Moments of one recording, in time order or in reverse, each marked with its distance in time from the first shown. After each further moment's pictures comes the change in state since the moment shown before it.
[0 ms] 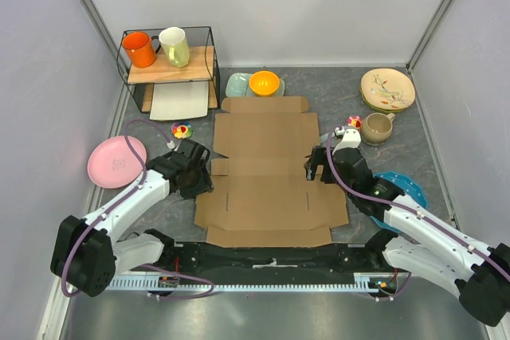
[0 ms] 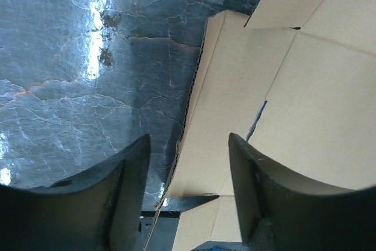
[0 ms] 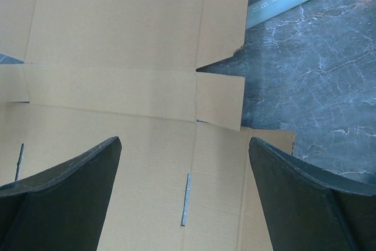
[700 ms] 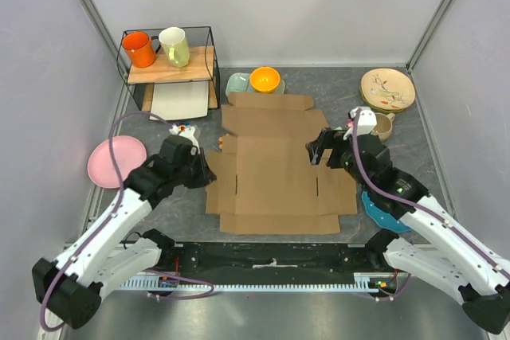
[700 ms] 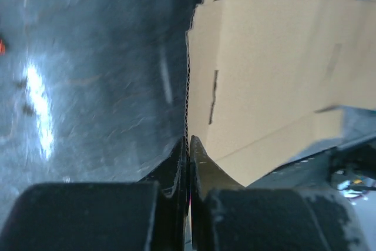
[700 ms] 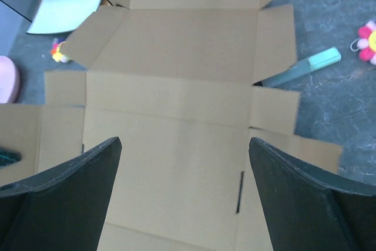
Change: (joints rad) left arm -0.048 -0.208 0.033 0.069 0.168 0.134; right arm 0.000 -0.067 0.229 -0.126 -0.026 -0.024
